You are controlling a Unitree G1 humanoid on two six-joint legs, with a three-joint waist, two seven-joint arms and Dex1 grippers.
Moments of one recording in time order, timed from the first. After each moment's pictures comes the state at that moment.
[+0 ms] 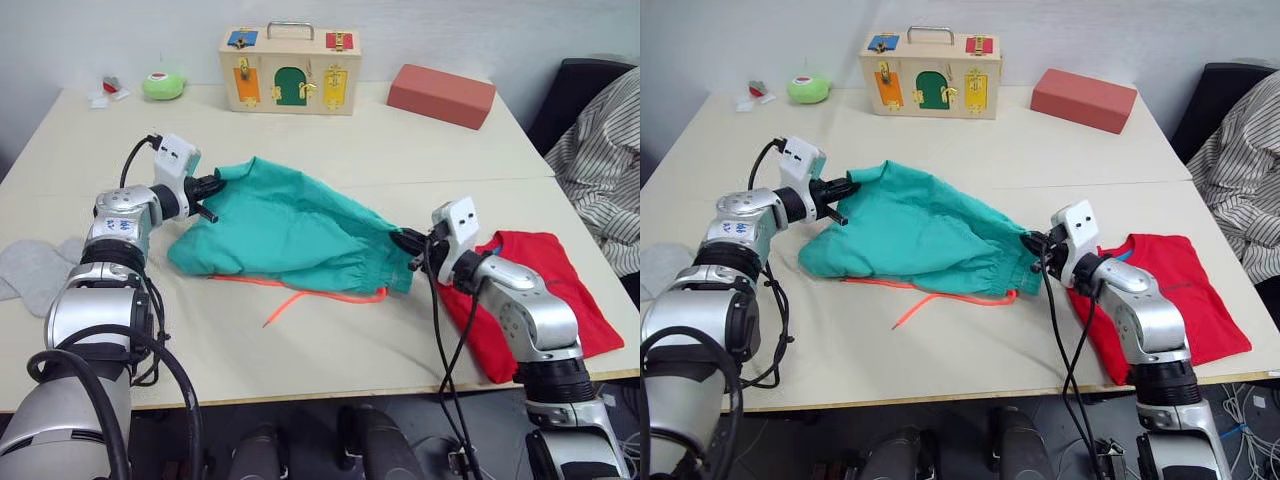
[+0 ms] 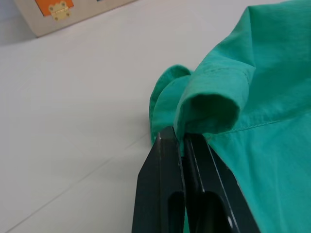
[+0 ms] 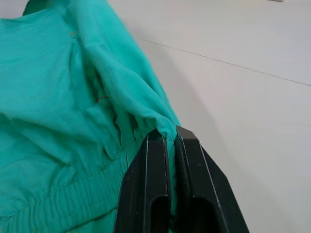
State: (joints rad) left arm -1.18 0.60 0.04 1.31 -0.06 -0.04 -0.72; right arm -0.45 -0.46 -0.03 -0.03 0.40 0.53 0.56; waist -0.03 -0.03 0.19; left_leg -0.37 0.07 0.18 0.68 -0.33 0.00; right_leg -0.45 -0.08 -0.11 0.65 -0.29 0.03
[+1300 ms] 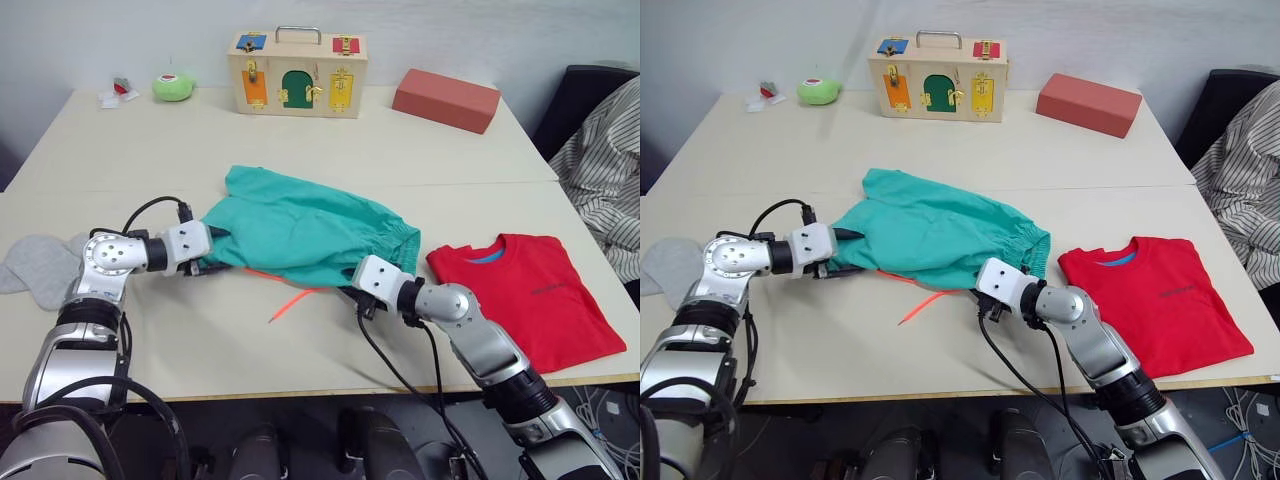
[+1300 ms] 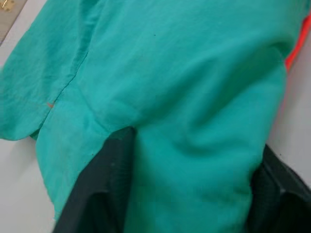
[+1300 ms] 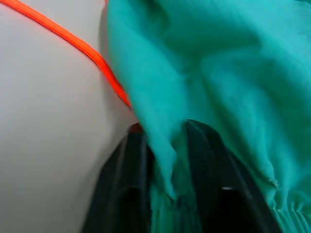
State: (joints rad) left arm -0.86 0.69 -0.07 1.12 0.14 -0.67 -0.95; right arm -0.43 -0.47 0.37 -0.07 -0.06 0.25 0.68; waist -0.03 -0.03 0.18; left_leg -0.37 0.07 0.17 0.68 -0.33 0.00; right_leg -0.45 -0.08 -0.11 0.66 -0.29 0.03
